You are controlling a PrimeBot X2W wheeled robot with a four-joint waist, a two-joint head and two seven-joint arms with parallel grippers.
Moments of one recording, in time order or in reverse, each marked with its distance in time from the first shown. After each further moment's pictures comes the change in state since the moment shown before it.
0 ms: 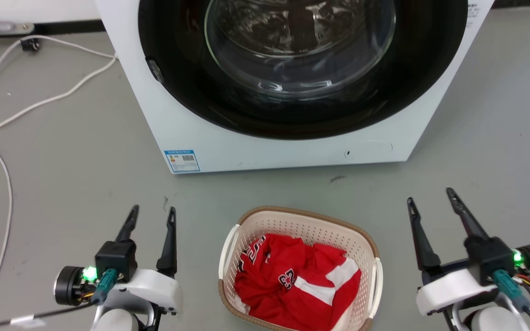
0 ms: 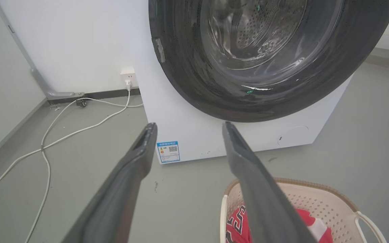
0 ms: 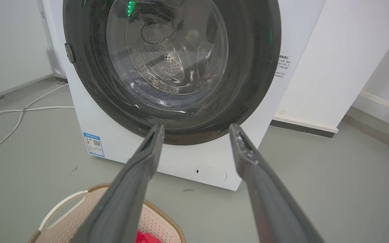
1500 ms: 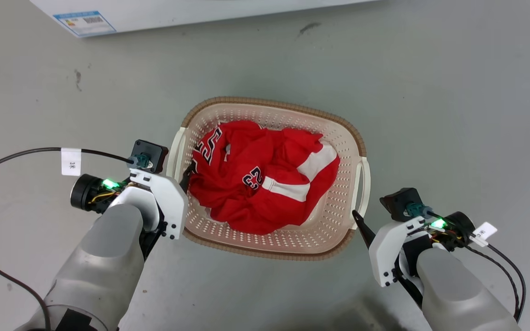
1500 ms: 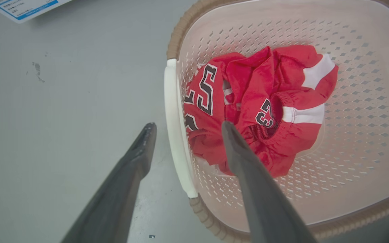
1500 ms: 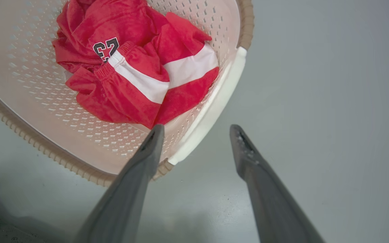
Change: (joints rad) left arm -0.717 0.124 -0.548 0.924 -0.337 -0.092 0.129; right arm -0.588 -0.001 0.308 1.068 0.158 0.000 0.036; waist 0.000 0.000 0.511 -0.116
